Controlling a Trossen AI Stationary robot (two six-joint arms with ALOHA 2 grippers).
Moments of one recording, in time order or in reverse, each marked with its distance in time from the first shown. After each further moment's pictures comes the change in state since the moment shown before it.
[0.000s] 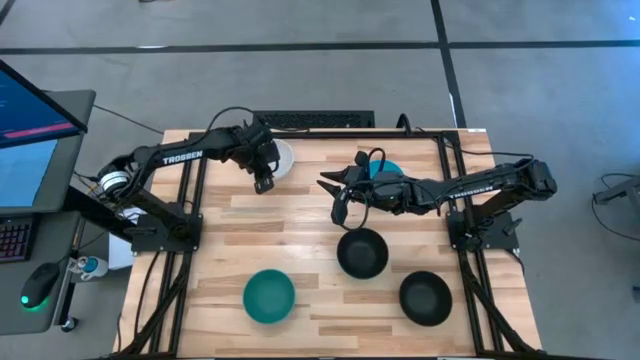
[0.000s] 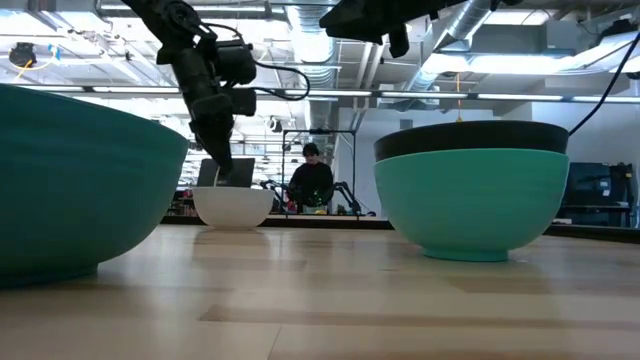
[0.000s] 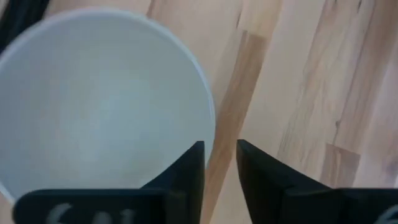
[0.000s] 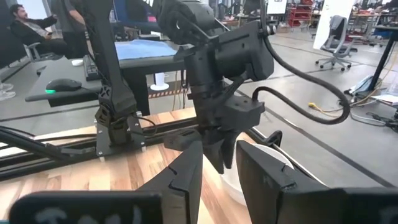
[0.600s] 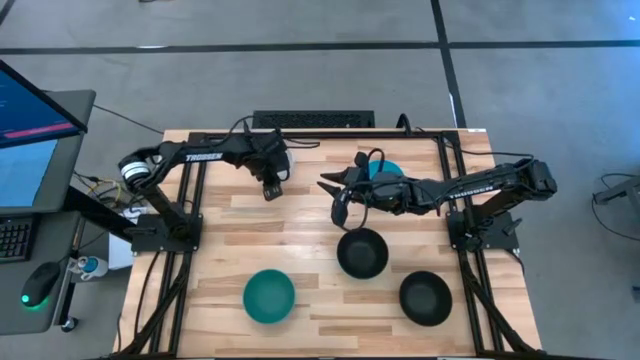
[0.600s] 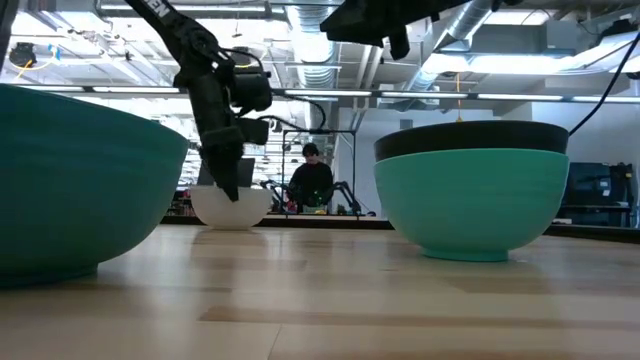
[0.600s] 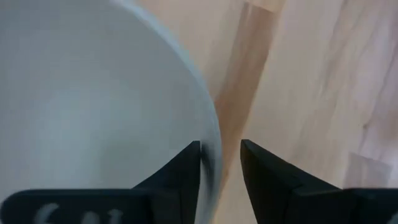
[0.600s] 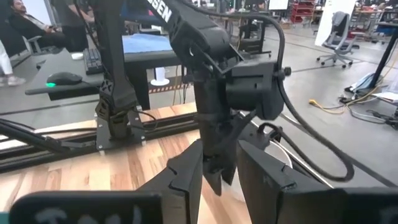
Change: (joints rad) left arm -0.054 0.167 0.000 0.072 -0.033 -0.013; right arm 0.001 0.000 0.000 -0.029 -0.003 0.001
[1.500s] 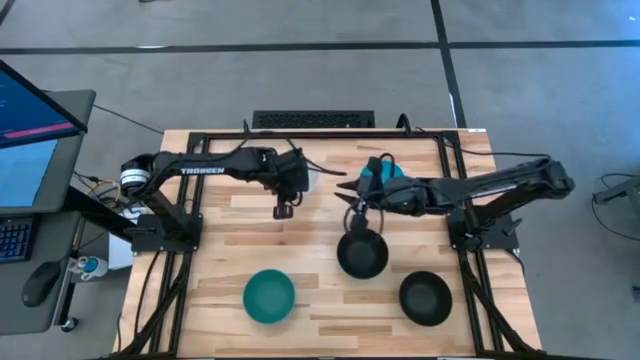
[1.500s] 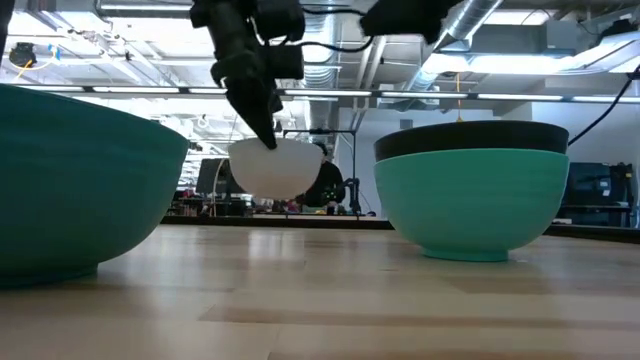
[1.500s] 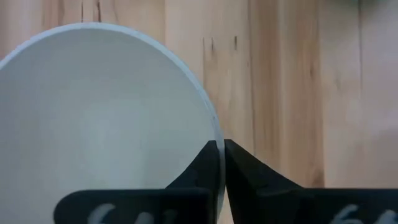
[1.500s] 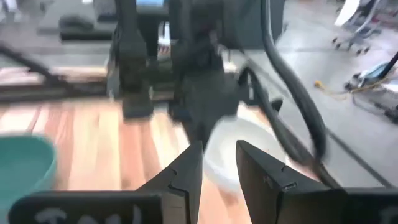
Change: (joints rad) left arm -0.314 -0.014 0.252 -0.159 -0.071 0.028; right arm 0.075 -0.173 -0.001 -0.373 0.000 -0.029
